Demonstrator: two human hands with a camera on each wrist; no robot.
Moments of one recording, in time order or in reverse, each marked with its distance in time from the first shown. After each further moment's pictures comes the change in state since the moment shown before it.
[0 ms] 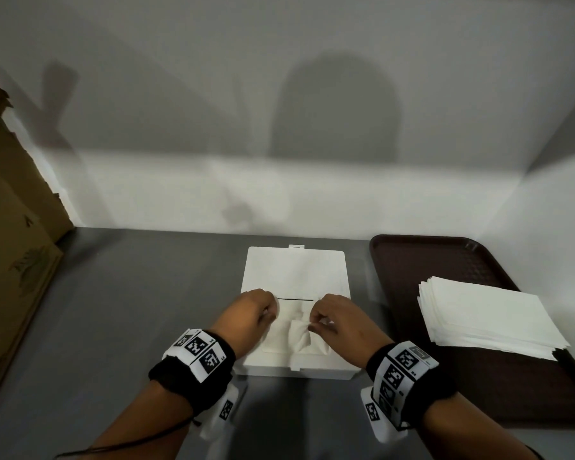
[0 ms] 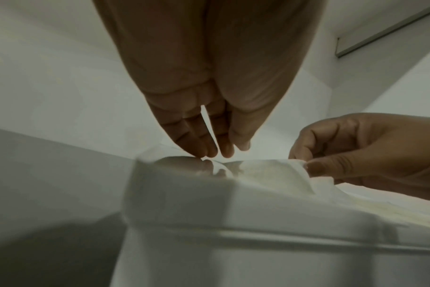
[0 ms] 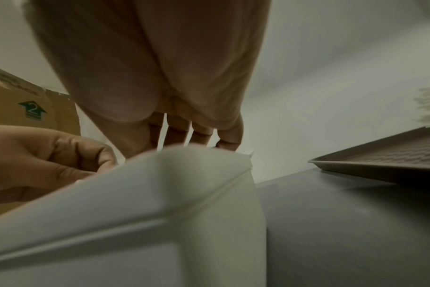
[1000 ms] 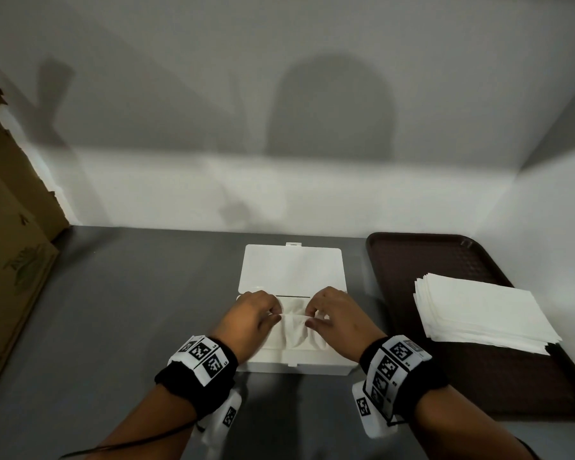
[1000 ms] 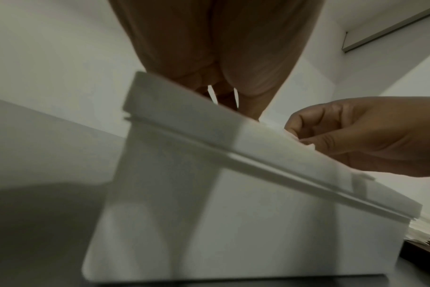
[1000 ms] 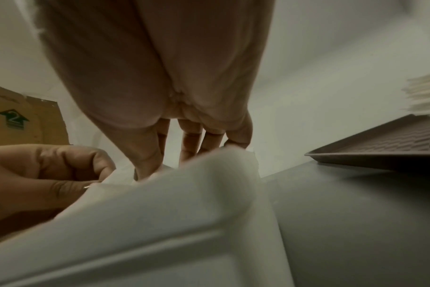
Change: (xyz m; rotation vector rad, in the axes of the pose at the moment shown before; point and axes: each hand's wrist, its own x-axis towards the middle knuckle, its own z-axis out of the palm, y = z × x) left_hand -0.008 -0.003 0.017 -0.021 0.086 0.080; right_hand 0.001 -0.001 0.003 0.025 0.001 0.077
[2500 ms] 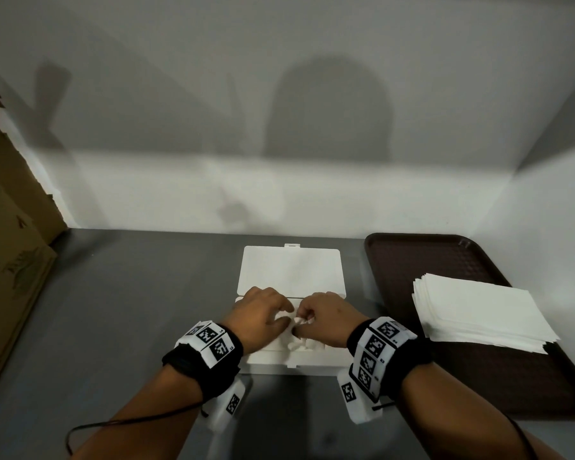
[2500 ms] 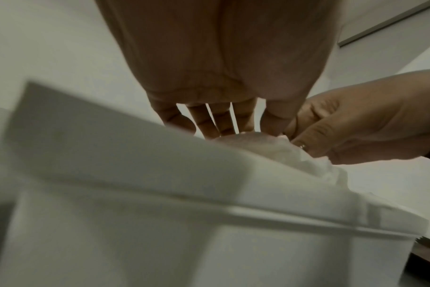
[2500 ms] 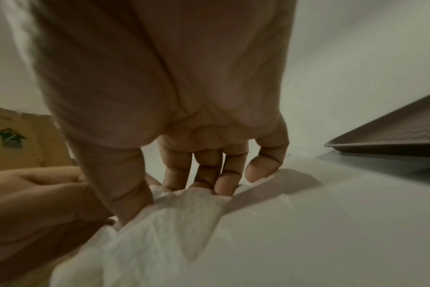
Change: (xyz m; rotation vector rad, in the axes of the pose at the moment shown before) left_hand 0.022 0.009 -0.004 0.144 -0.320 -0.100; right_hand 0.022 -0.024 -0.010 -0.046 -0.276 0.189
